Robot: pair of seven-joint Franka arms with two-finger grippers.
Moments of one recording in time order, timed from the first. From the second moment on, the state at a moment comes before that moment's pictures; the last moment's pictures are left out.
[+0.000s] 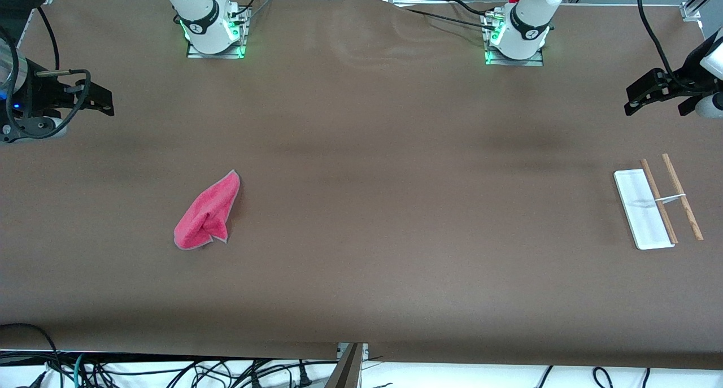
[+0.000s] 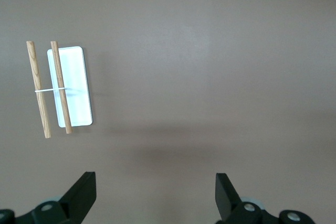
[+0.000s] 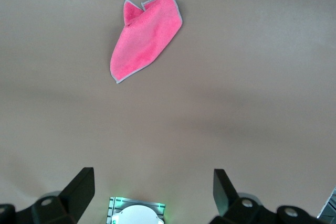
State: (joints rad) left arm 0.01 -0.03 -0.02 -1.56 0.03 1.52 -0.03; right arm 0.05 0.14 0.03 -1.40 -0.07 1.37 -0.12
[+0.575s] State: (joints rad) left arm 0.01 -0.03 -0.03 -1.56 0.03 1.52 -0.03; right arm 0.07 0.18 0.03 -1.40 -0.07 1.44 -0.12
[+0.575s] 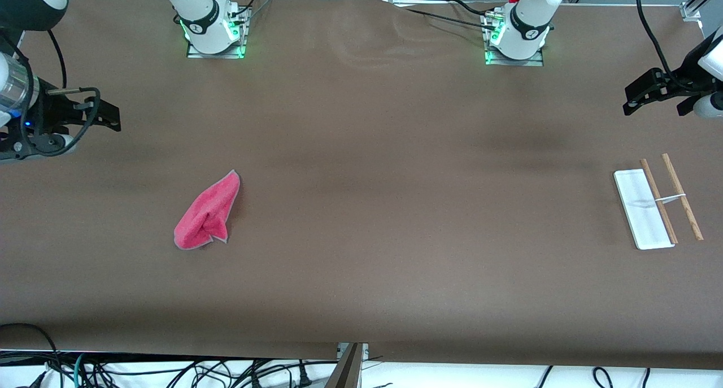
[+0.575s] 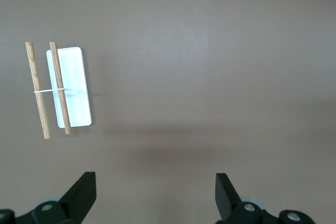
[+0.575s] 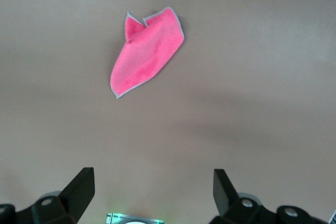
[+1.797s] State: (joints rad) left arm 0.01 -0.02 -0.03 -1.56 0.03 1.53 -0.03; right arm 0.11 0.56 0.03 -1.40 -0.07 1.93 -0.17
